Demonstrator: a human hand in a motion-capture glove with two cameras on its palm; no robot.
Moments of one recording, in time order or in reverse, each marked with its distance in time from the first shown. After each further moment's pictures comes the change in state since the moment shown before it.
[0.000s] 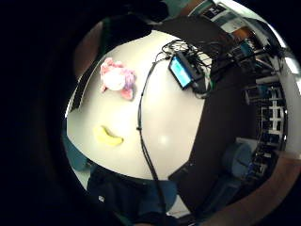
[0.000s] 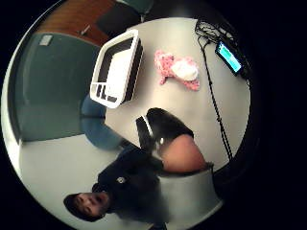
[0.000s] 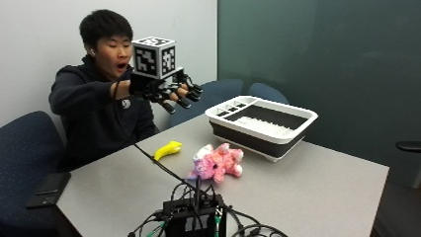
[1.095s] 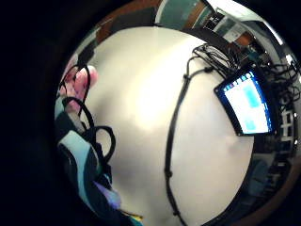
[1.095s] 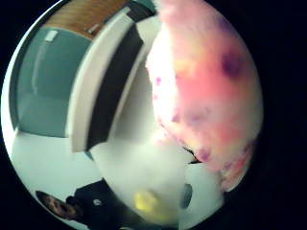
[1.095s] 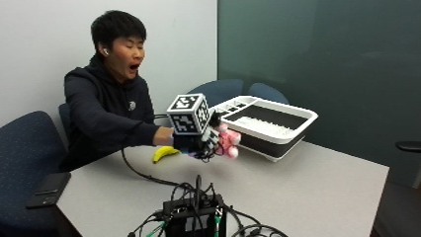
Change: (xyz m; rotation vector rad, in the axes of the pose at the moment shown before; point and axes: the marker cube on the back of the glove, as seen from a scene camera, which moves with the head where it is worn) arm -0.031 -0.129 0.141 0.258 -0.186 -0.081
